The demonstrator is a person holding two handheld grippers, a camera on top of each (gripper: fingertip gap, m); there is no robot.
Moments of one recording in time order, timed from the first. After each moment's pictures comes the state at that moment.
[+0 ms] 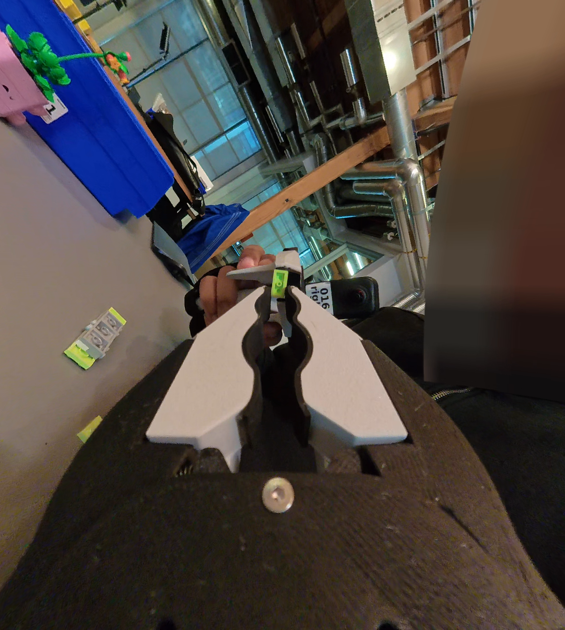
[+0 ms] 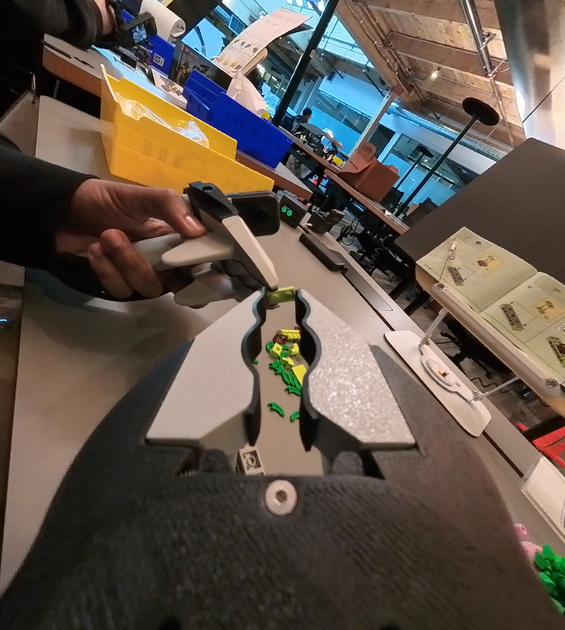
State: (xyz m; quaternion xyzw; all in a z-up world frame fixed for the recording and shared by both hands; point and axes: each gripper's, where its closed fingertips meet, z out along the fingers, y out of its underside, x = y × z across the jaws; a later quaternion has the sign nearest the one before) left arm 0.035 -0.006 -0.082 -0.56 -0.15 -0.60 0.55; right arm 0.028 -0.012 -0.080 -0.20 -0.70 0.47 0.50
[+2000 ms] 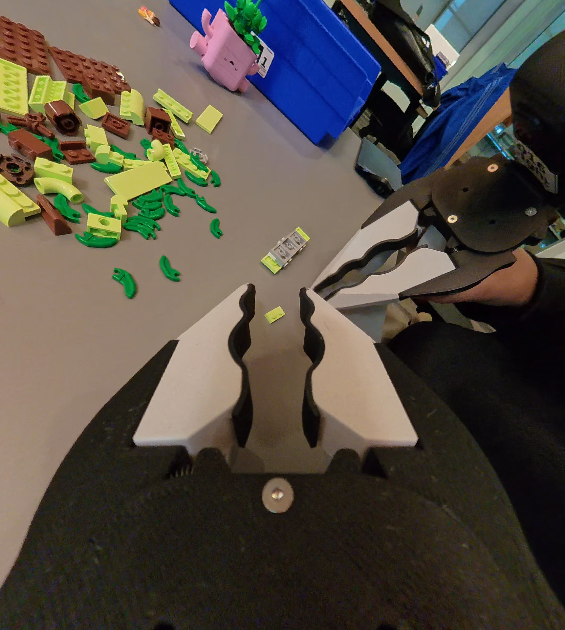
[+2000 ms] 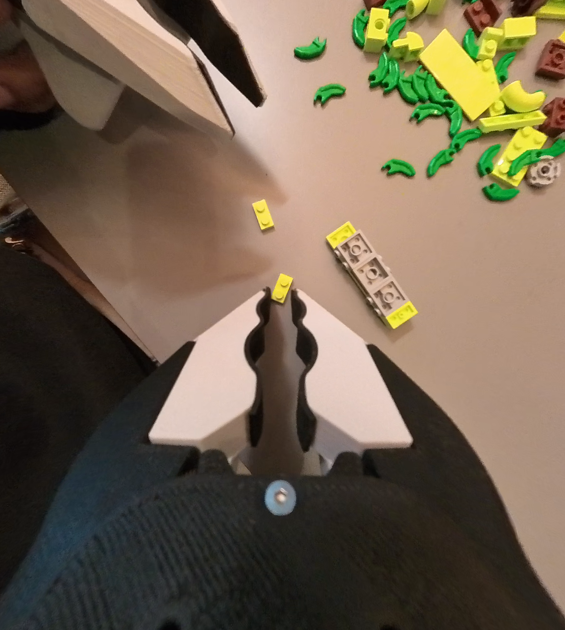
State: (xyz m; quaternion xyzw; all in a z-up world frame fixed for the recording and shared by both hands) left arm 0.010 -0.028 -0.169 -0.81 -0.13 -0.25 0.51; right arm 0.066 0.003 -0.211 -0.55 -0.79 0.24 0.15
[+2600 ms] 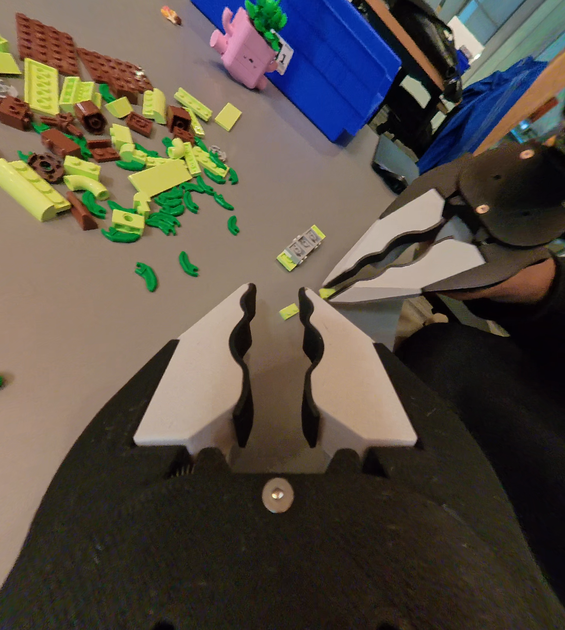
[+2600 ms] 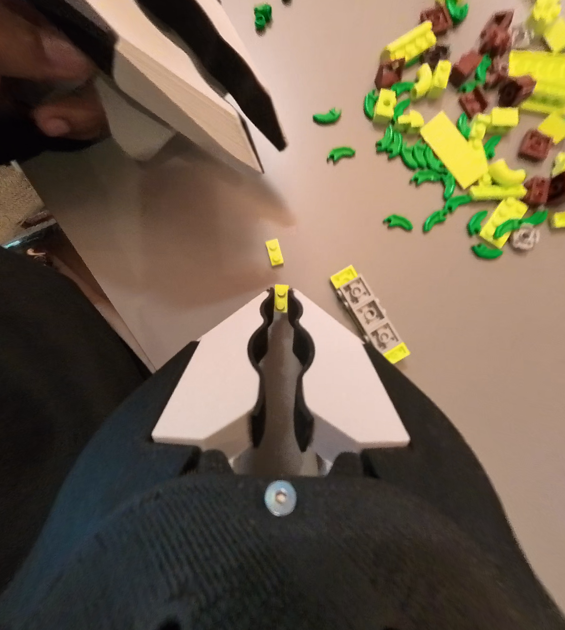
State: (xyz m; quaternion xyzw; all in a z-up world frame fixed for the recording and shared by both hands) left arm 0.001 -0.031 -0.173 -0.82 -0.14 -0.23 0.51; right arm 0.050 -0.007 -0.198 -0.51 -0.80 0.27 0.16
